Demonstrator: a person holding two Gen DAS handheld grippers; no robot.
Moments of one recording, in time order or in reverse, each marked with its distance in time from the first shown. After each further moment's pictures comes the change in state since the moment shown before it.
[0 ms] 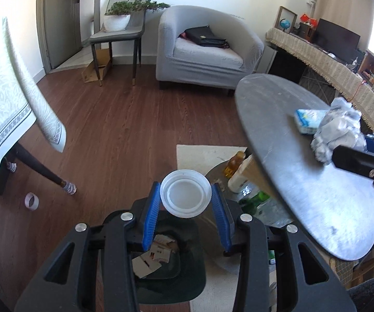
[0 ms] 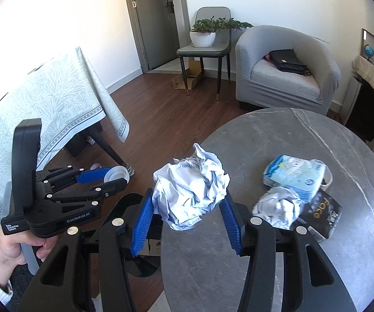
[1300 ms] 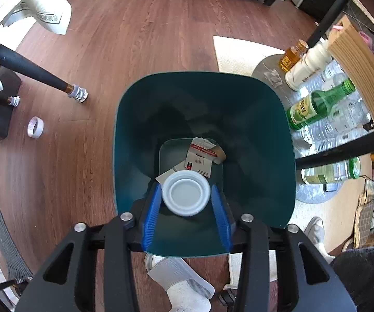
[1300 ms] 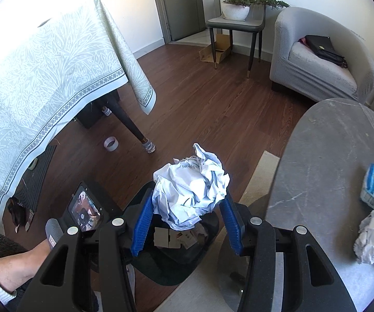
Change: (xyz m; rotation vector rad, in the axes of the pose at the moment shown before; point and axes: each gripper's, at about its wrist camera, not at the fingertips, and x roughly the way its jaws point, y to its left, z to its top) left arm 0.110 0.079 -0.128 -0.008 0.489 0.106; right arm 0.105 0.073 0.009 -0.076 0.166 0.083
